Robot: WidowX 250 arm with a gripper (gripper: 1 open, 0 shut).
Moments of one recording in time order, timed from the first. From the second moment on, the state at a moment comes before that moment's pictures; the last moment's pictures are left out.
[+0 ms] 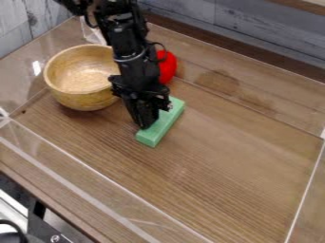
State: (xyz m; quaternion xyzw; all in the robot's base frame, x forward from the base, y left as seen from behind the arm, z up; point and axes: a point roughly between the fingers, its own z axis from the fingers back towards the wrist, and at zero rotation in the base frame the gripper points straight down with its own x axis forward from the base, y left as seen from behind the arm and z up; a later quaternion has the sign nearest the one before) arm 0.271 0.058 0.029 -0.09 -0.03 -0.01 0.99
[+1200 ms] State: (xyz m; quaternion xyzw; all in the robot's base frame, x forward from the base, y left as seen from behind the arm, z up) arm 0.271 0.040 0.058 -0.08 -0.05 0.01 1.00
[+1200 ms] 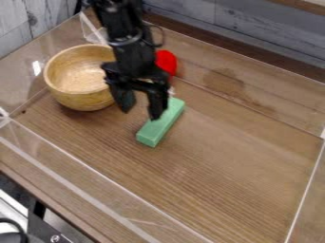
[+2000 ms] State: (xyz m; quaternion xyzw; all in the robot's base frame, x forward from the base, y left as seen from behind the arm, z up) arm 0.270 0.035 0.023 -0.07 -0.02 -0.04 1.00
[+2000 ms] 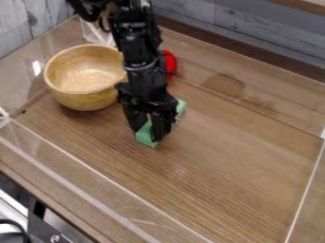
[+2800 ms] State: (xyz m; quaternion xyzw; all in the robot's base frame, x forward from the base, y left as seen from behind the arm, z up) arm 0.272 0.130 0.108 -0.07 -0.04 0.01 1.00
